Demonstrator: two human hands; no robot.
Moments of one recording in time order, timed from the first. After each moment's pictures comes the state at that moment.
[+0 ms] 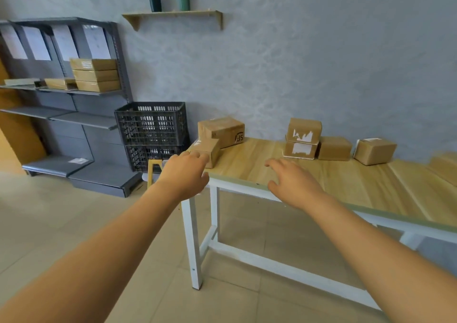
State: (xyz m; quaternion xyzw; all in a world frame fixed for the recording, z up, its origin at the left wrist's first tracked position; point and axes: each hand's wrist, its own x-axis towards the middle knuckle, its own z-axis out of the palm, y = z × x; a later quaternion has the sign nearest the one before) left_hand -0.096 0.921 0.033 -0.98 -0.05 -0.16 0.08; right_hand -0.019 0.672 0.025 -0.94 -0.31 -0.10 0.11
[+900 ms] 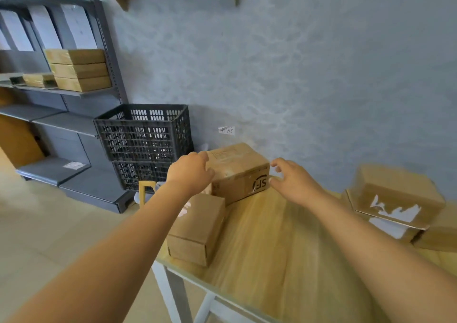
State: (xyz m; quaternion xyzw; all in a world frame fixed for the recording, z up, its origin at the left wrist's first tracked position) left_hand 0.293 1.089 0.007 -0.97 -0.18 -0.11 -0.07; right_hand 0.391 0.855 -0.006 -0.93 -0.28 0.00 0.25
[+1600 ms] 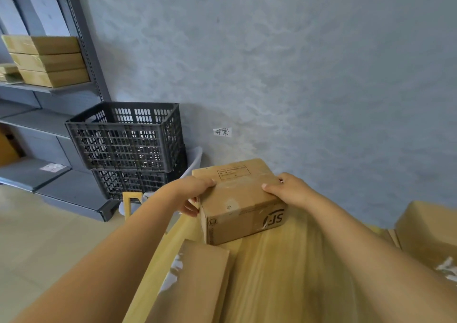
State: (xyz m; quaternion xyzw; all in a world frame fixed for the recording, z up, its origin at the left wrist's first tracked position) left_hand 0.414 1.168 -0.024 -0.77 -0.33 0.14 -0.53; right_hand 0.521 0.932 -0.038 -0.91 -0.14 0.16 0.35
